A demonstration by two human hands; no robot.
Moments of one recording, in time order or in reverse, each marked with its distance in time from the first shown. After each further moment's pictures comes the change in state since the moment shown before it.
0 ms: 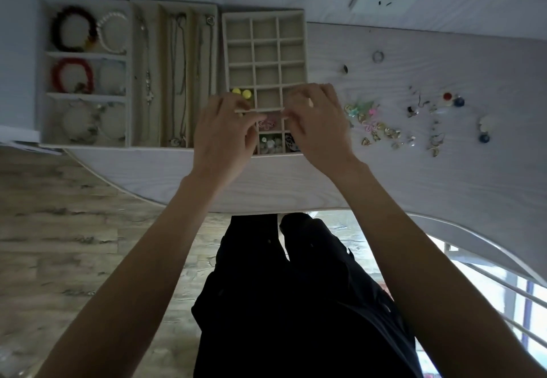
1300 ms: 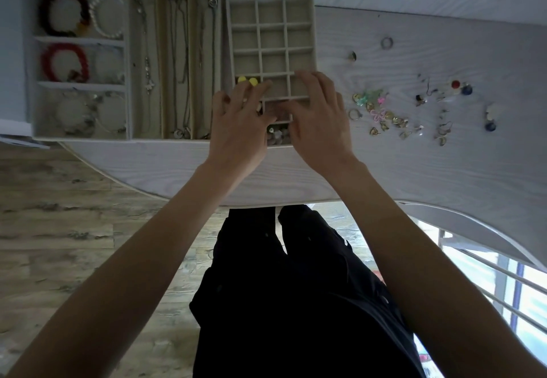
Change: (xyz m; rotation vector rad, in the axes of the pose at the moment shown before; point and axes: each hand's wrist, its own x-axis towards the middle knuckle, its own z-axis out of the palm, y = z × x) left_hand -0.002 0.003 0.009 0.199 -0.154 0.082; right_hand -0.009 -0.016 0.011 -0.212 -0.085 -0.007
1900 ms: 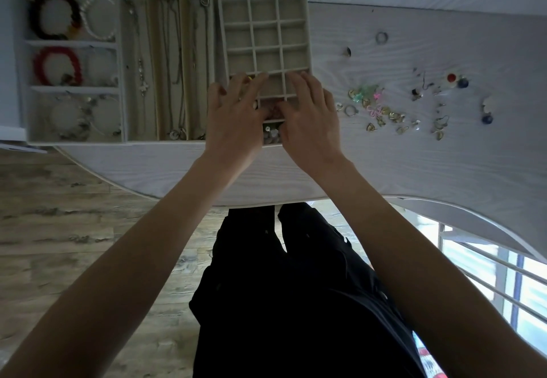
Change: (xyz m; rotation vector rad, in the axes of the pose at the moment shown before) left_hand 0.009 -0.004 0.002 0.089 0.021 0.048; right_hand 0.000 -0.008 0.009 -0.152 -0.017 0.026
